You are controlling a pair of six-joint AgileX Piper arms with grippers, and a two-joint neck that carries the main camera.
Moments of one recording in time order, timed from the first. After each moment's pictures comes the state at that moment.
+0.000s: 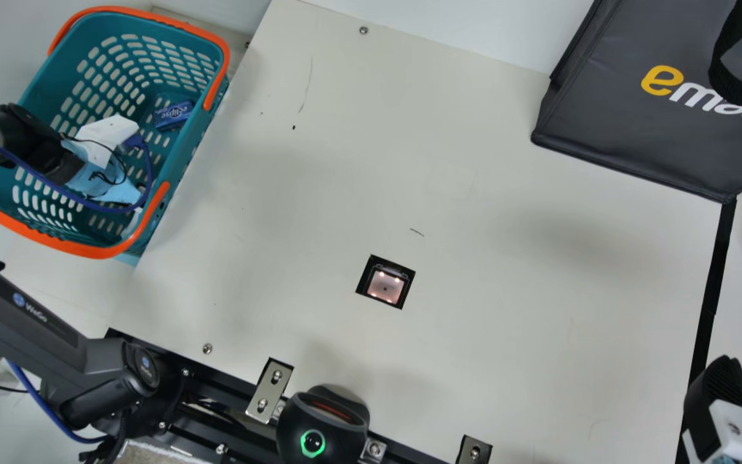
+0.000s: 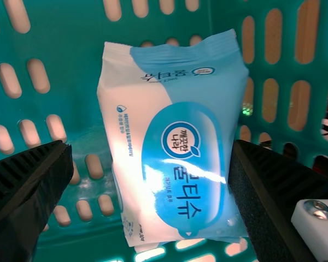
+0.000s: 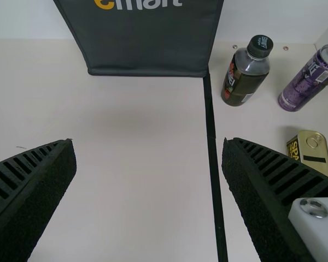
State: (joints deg) left arm 44.4 119.3 -59.5 -20.1 42.7 69.5; right arm 0.6 42.7 -69.8 -0.8 69.5 0.0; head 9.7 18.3
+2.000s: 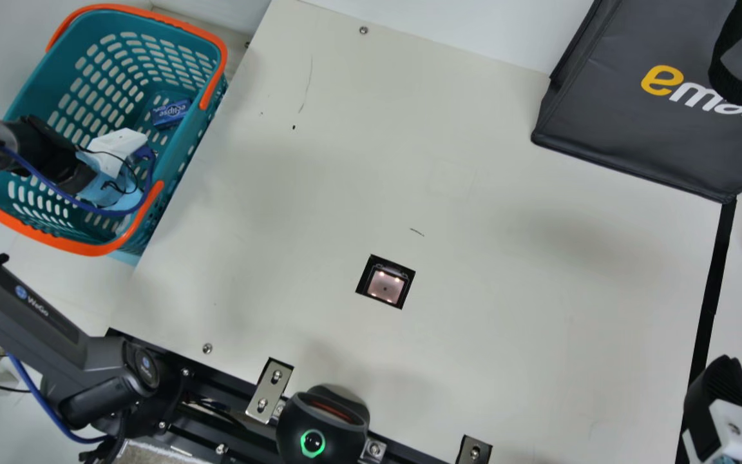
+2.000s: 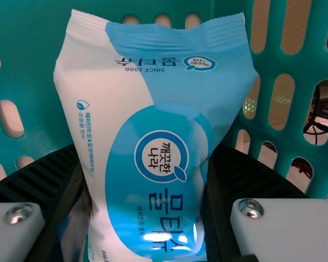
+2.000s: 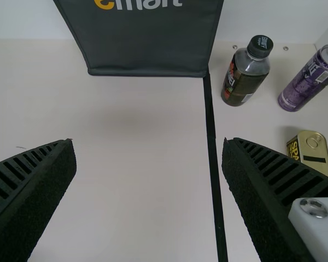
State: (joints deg) left arm 43.8 122.6 -58.2 -18.7 39.9 64.4; right arm 0.6 42.7 -69.8 -0.8 69.4 0.0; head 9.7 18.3
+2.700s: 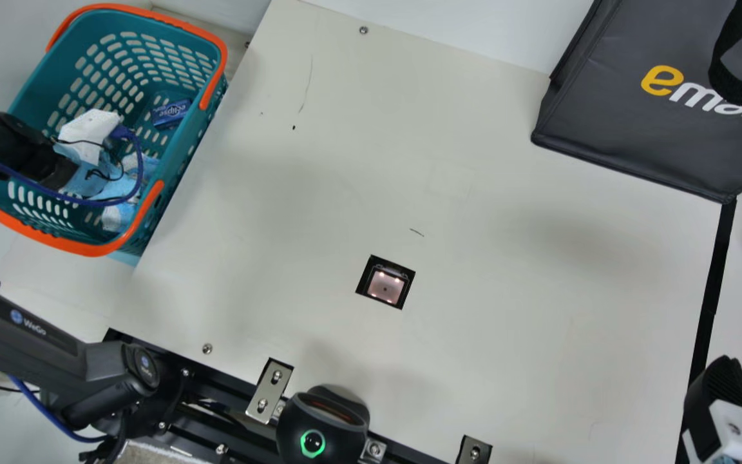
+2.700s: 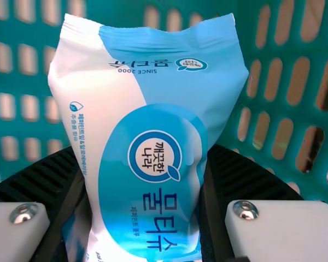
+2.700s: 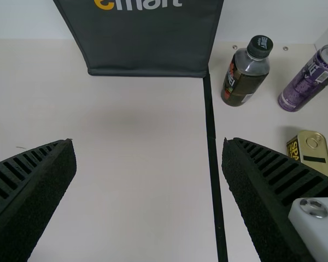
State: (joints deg) left arm 44.8 110.8 -53.4 -23.4 35.2 59.3; right arm 0.6 42.7 -69.8 -0.8 69.4 0.0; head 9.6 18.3
